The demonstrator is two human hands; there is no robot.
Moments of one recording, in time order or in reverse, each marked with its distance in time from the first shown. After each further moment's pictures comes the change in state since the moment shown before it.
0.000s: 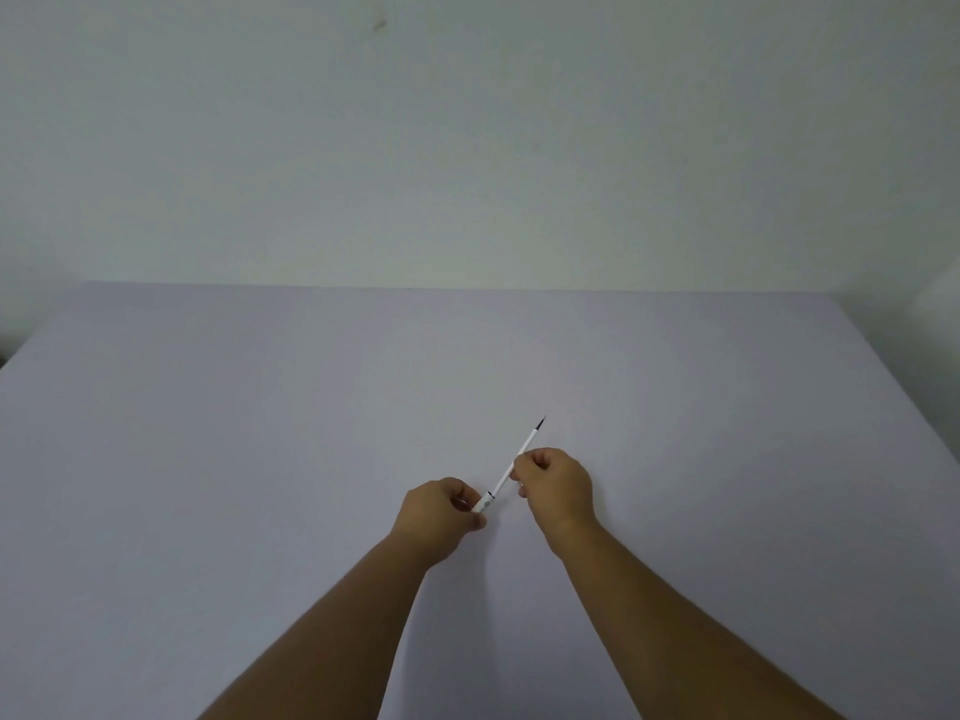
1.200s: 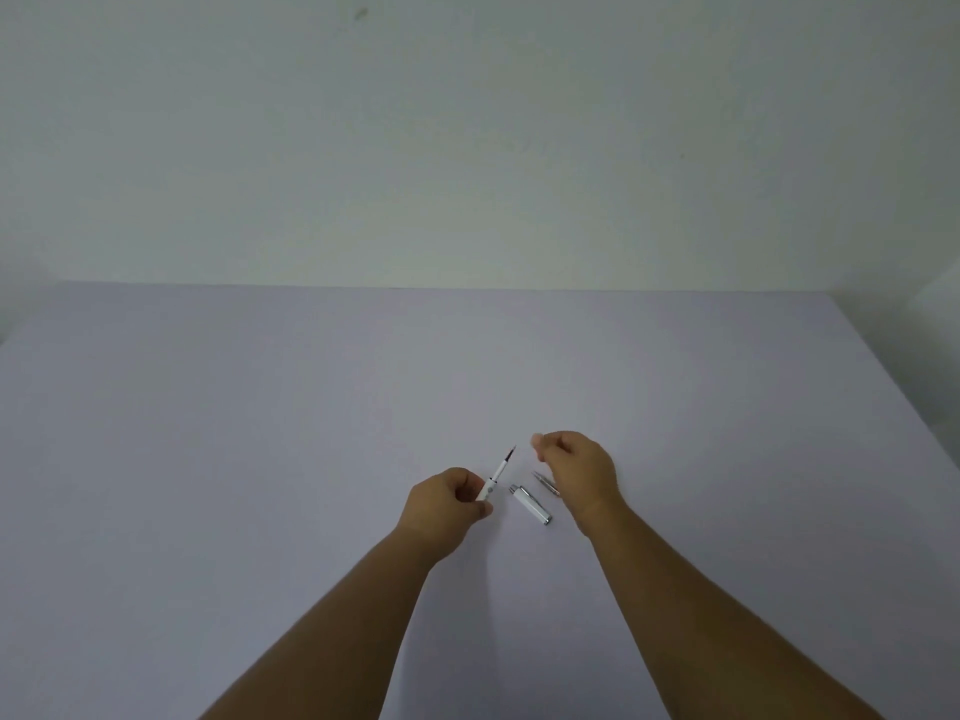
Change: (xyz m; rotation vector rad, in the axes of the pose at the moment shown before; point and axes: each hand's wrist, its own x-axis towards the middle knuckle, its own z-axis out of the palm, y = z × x) left_hand 0.015 0.016 0.007 -0.089 -0.017 0.035; right_hand 0.040 0.000 -0.030 -0.055 -0.032 -0.058
